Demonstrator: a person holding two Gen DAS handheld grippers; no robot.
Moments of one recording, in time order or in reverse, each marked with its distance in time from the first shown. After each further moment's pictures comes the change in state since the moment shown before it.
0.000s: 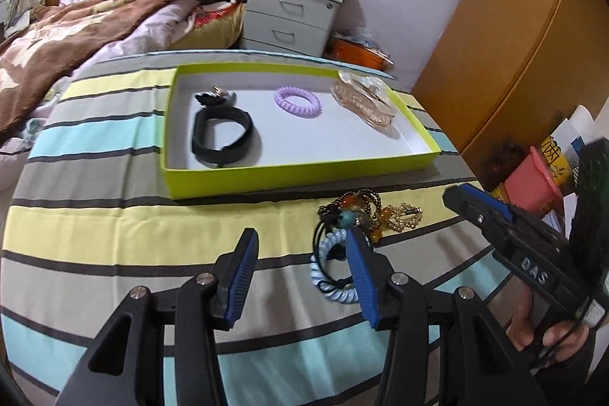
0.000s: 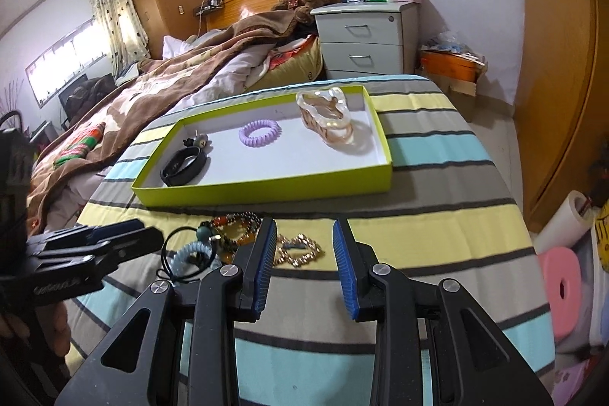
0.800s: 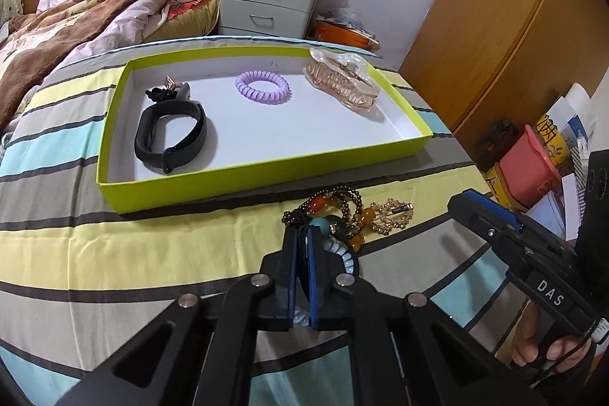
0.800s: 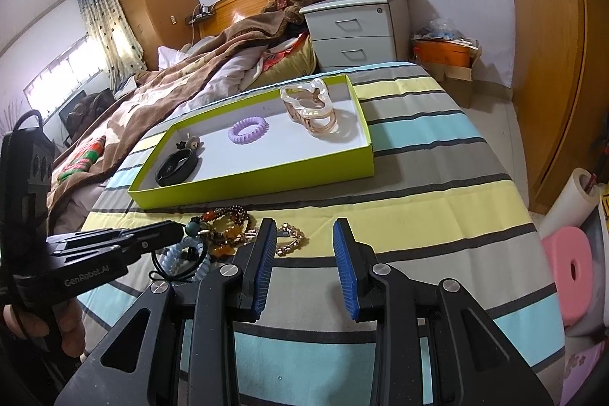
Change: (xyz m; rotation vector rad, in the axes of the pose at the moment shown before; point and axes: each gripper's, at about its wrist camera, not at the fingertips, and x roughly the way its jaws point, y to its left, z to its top) left arm 0.028 -0.022 0.006 0.056 0.054 -0.030; right arm -0.002 -0.018 -0.010 0.068 0.000 0.025
